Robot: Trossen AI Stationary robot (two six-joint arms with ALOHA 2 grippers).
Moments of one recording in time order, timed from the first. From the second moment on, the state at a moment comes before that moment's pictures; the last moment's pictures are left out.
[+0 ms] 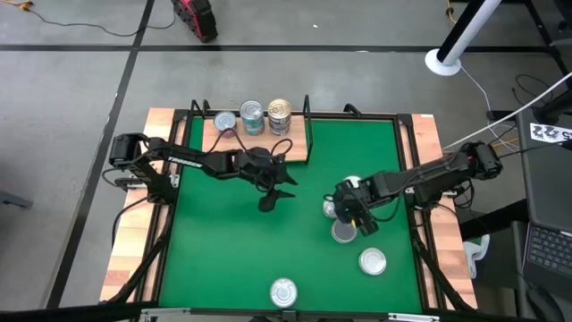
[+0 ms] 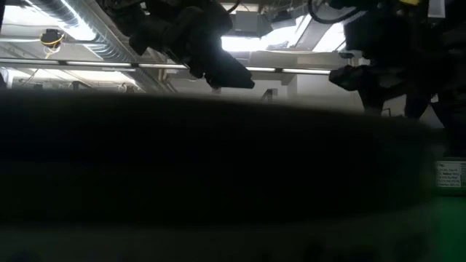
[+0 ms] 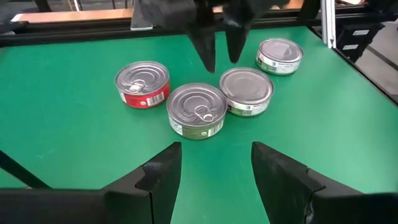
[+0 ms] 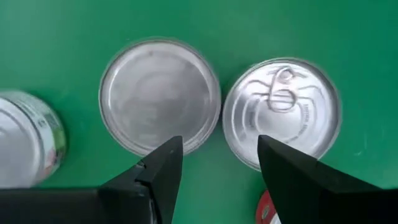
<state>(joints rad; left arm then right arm) 0.10 1.60 0.91 0.20 0.22 0.12 0.23 1.43 0.96 -0.85 -0.05 -0.26</state>
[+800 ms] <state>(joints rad) 0.10 1.60 0.91 0.23 0.22 0.13 0.26 1.45 0.77 -0.62 0.12 -0.39</state>
